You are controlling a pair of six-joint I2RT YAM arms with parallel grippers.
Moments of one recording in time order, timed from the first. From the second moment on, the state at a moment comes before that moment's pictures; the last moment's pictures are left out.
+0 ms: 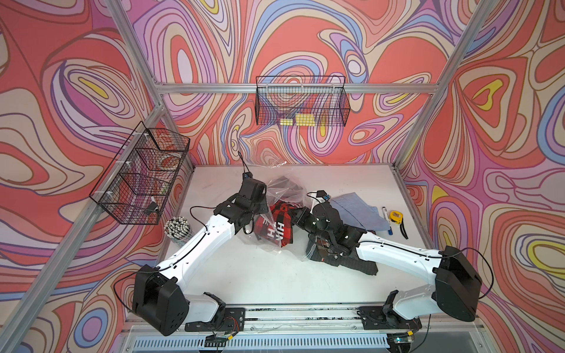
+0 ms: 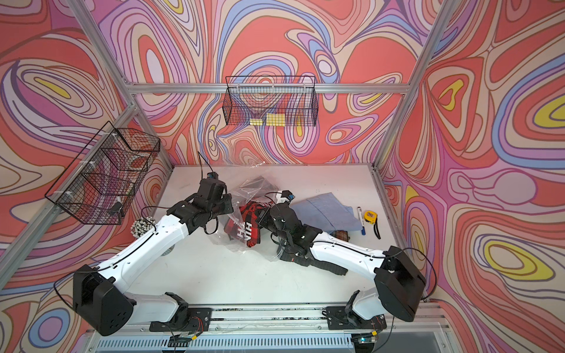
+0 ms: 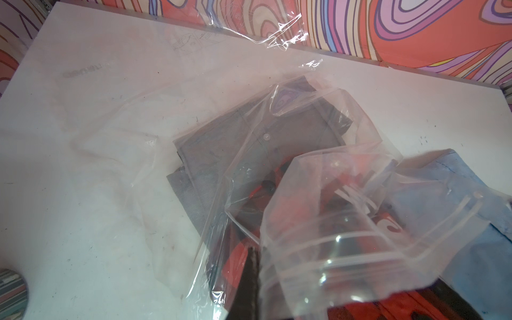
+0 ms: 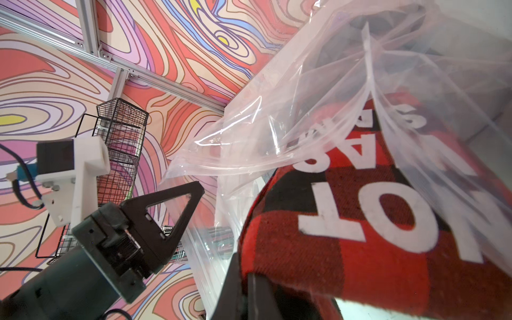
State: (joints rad) left arm -0.48 1.35 1.17 -0.59 -0.28 -0.52; right arm 0.87 1.43 0.95 0.14 0.14 1.13
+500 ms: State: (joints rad) left arm -0.48 1.35 1.17 -0.59 -0.28 -0.52; right arm 0.89 1.35 0.95 0.07 0.16 1.11
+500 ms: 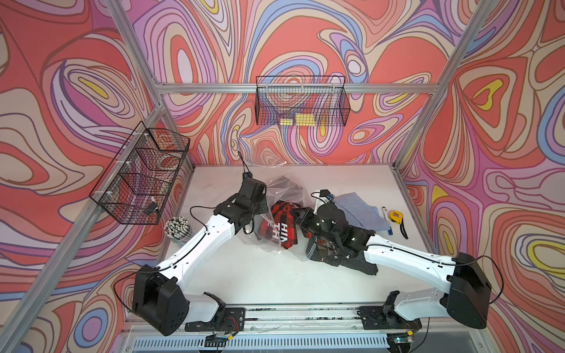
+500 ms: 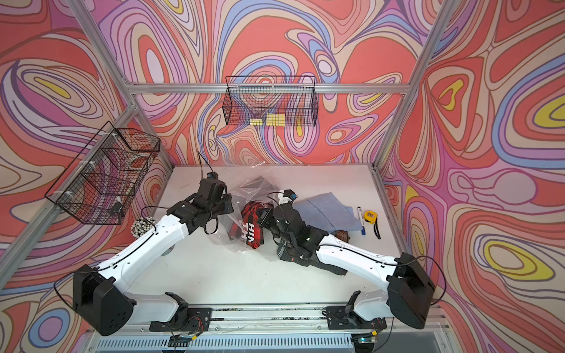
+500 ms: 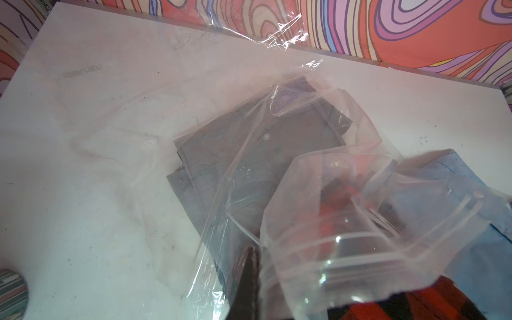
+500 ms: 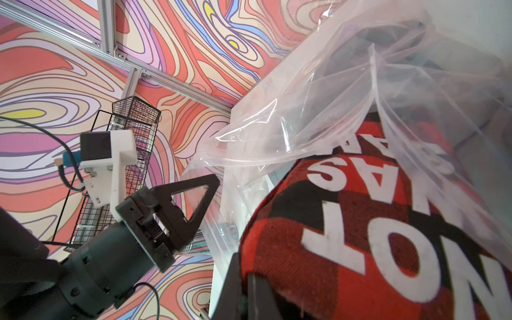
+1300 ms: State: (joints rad) left arm -0.48 1.35 1.17 -0.59 -0.29 -0.52; right arm 0.89 1.04 1.08 -0.23 0.26 1.00
